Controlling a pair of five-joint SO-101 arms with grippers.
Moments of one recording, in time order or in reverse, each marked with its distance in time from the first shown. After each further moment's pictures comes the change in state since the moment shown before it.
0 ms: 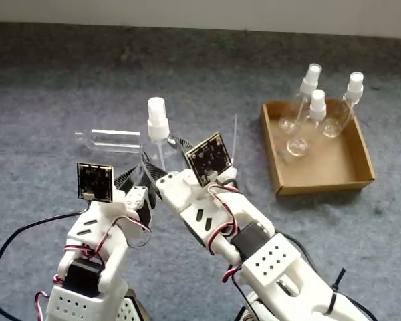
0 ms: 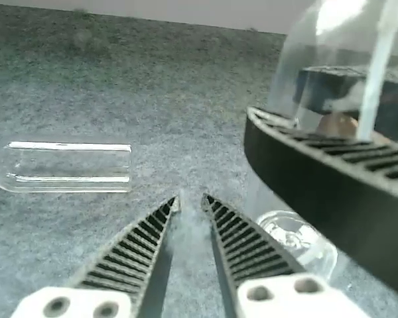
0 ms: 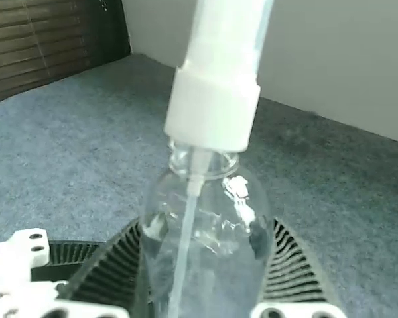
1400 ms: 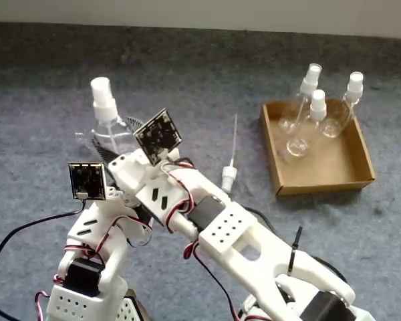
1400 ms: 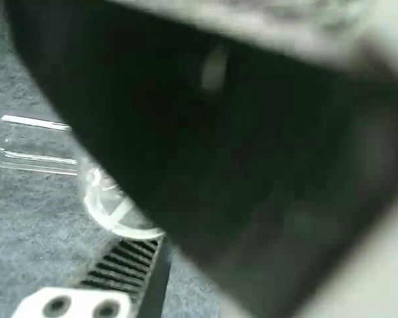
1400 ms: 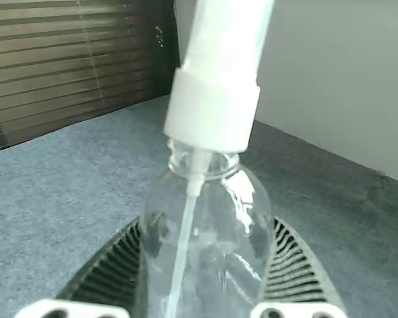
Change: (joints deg) left arm 0.0 0.0 0.0 0.0 7.0; right arm -8.4 26.0 -20.2 -10.5 0.1
